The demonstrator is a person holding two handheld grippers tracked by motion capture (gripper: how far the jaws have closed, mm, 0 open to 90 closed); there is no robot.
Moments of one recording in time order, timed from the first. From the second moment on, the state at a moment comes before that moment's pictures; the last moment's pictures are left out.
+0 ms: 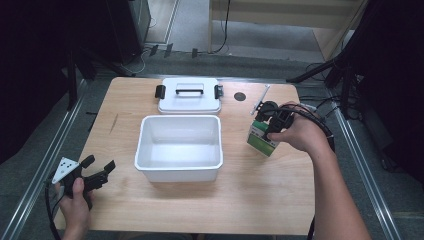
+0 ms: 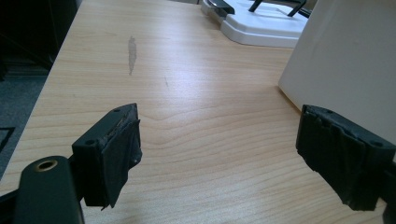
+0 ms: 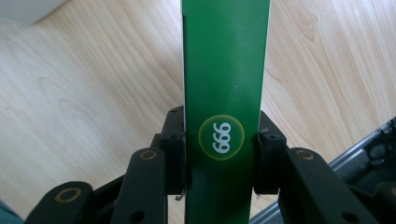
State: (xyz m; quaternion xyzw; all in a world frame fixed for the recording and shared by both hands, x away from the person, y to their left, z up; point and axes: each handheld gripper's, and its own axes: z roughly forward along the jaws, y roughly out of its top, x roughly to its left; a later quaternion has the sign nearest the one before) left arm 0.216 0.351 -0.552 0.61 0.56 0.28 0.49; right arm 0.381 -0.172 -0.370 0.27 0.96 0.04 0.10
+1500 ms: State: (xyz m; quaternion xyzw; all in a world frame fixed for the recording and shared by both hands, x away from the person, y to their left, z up) left arm 0.217 0.351 -0.552 0.61 0.56 0.28 0.49; right arm 0.348 -0.142 -0.277 0.10 0.99 0.09 0.08
